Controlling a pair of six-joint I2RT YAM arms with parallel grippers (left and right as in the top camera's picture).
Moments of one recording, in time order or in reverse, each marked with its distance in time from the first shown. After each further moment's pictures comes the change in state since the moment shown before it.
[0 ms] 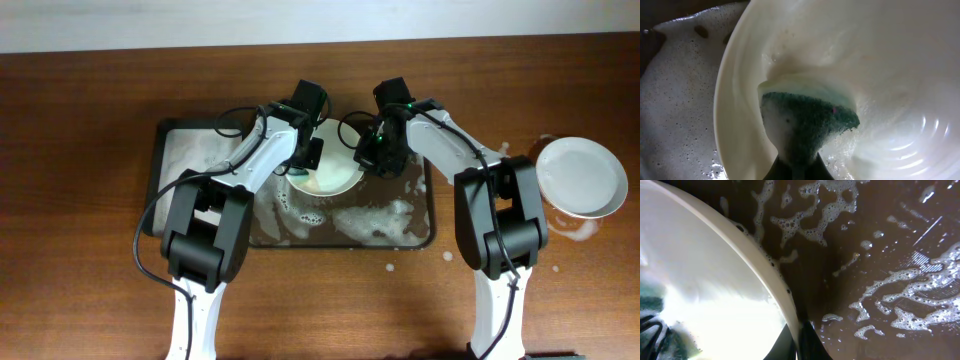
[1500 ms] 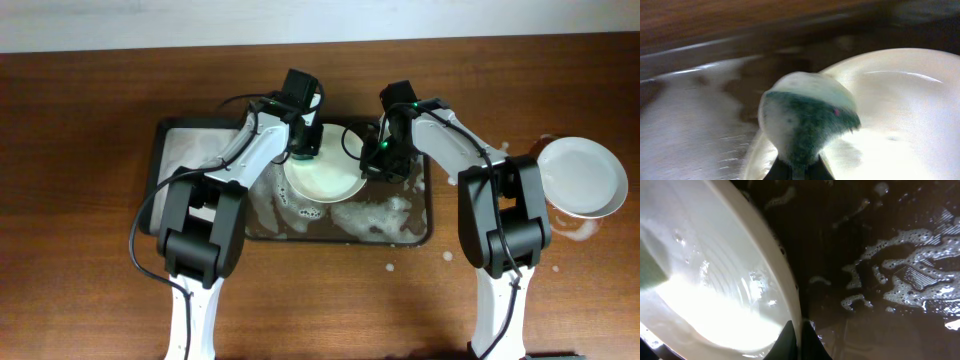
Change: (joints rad) left arm 0.035 0.005 0.017 0.149 0.136 0.042; right arm -0.023 0.000 -0.005 -0.084 -0.069 -0.226
